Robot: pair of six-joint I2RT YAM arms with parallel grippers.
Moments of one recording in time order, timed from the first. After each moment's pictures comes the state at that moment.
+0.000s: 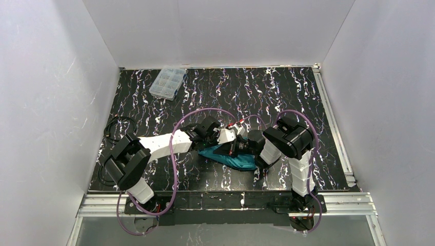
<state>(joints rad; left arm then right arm) -0.83 1.60 0.90 -0.27 -0.15 0.63 0.72 2.06 0.48 1.33 -0.59 1.15</state>
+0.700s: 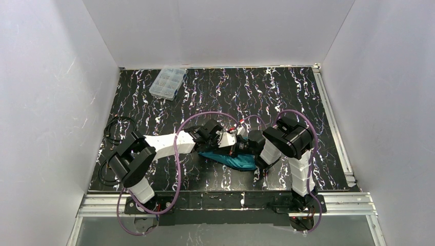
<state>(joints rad) -0.85 1.64 0.90 -0.29 -0.18 0.64 0.72 2.07 0.48 1.34 -0.60 1.16</state>
